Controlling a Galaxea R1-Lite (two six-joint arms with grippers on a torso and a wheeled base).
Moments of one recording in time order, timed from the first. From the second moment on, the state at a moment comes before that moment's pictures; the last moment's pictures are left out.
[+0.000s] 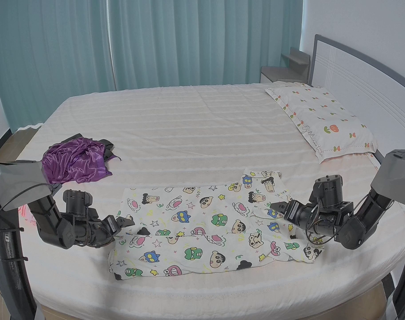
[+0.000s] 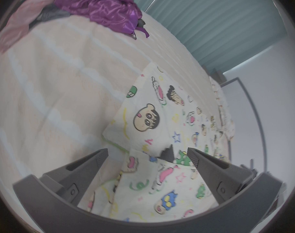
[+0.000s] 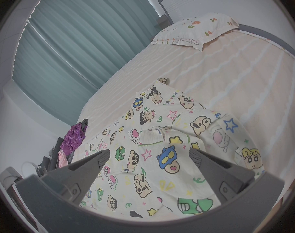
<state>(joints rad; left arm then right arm) 0.01 2.27 -0.66 -0.80 -0.40 -0.66 0.33 2.14 -0.65 -0.89 -0.01 0.68</state>
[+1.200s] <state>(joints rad) 0.05 2.24 -0.48 -1.14 -0.44 -0.71 0.11 2.46 -1.00 -0.89 0.29 0.31</state>
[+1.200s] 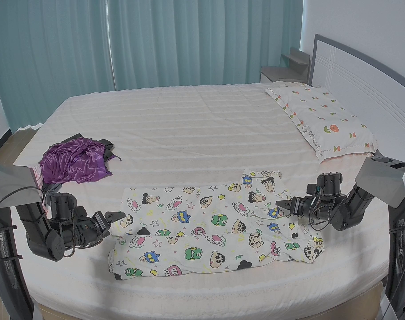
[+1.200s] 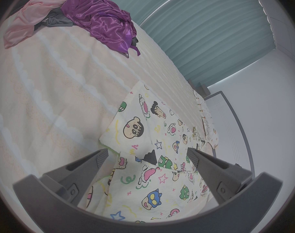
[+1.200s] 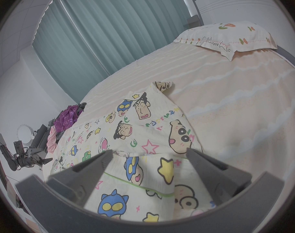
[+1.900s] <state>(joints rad) 0.05 2.25 -0.47 -1.16 -0.44 -0.71 0.10 2.34 -0.87 -0.94 0.33 0.33</state>
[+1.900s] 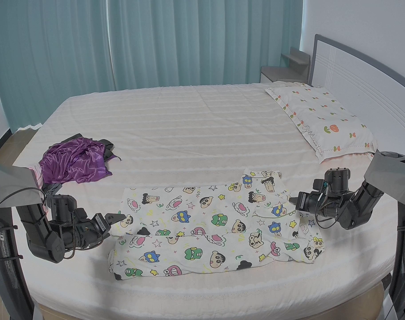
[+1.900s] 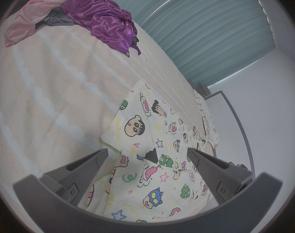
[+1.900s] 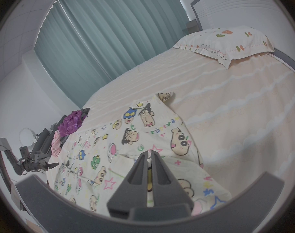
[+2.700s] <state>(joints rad) 0.05 2.26 -0.46 -1.16 -0.44 -0.68 0.16 2.17 -0.34 -1.32 0.53 0.19</state>
